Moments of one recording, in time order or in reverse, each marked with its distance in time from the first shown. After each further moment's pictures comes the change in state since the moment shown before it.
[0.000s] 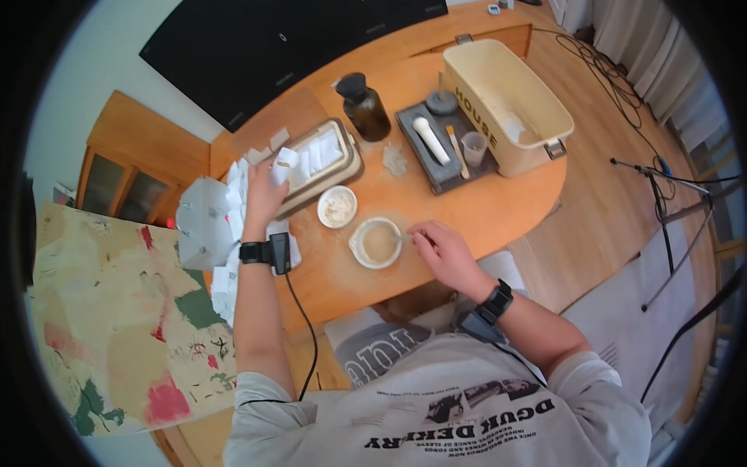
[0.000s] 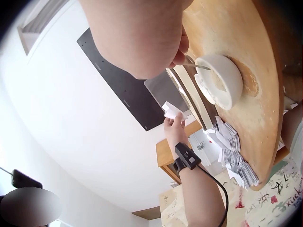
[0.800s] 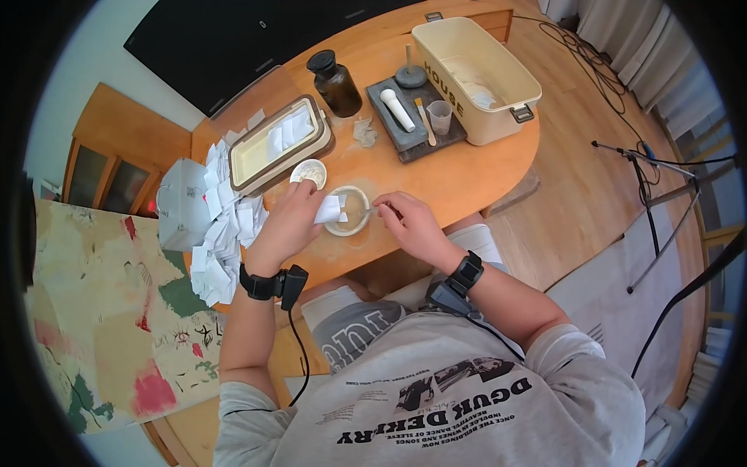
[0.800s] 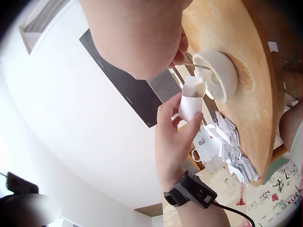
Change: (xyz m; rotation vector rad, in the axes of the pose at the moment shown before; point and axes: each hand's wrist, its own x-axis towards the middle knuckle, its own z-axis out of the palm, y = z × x) left_hand -0.097 0.154 -0.038 0.055 -0.545 0.451; right_hand -0.012 -0.001 0.002 0.106 0.020 -0.036
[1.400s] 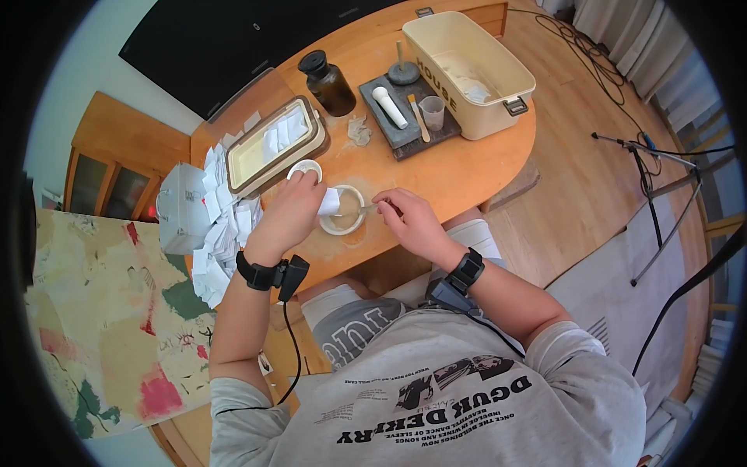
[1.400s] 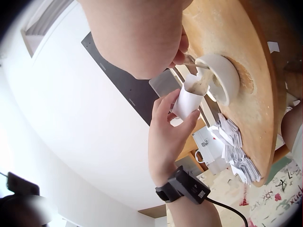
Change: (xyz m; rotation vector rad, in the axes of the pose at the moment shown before) left_hand 0.022 0.007 -0.004 0.211 -0.056 0.078; right_hand -0.003 0.007 -0.005 0.007 0.040 -0.013
